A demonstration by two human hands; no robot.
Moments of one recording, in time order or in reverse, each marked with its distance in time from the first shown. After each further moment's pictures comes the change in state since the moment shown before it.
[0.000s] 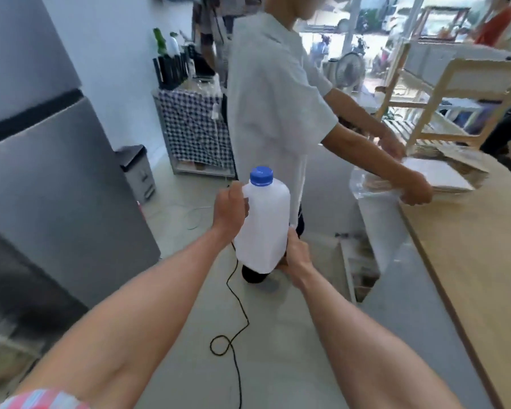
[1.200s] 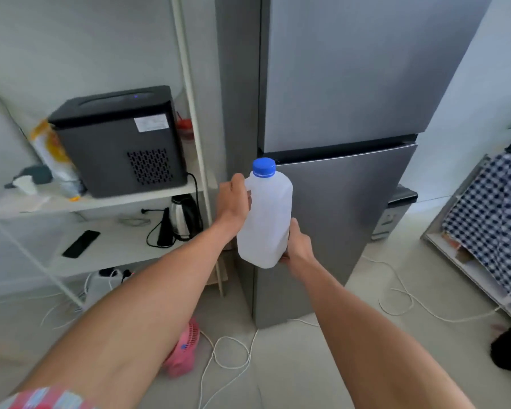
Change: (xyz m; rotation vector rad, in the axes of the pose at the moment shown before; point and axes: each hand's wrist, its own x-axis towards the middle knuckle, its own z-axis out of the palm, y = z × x) left_hand 0.095 0.033 -0.458 -0.005 1.172 -0.004; right_hand -0.002 0.000 0.564 -0.613 -1.034 0.029
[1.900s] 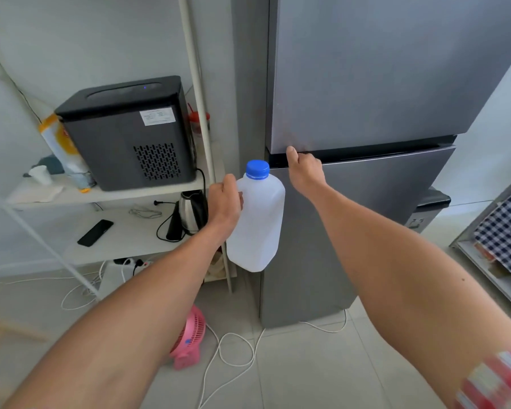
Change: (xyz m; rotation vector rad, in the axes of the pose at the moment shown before) left_hand 0.048 -0.022 0.004 0.035 0.179 -0.012; right_hand 0.096 -0.157 0.024 -0.734 0.076 -0.585
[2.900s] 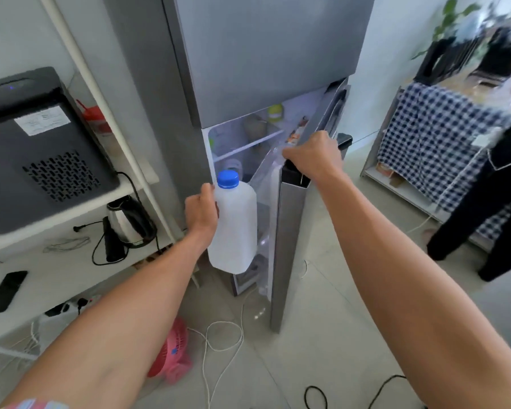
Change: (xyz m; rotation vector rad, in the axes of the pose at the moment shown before) left_hand -0.016 -0.061 0.013 0.063 -0.237 -0.092; right_hand -0.133 0.021 -0.084 -0.134 0.379 0.378
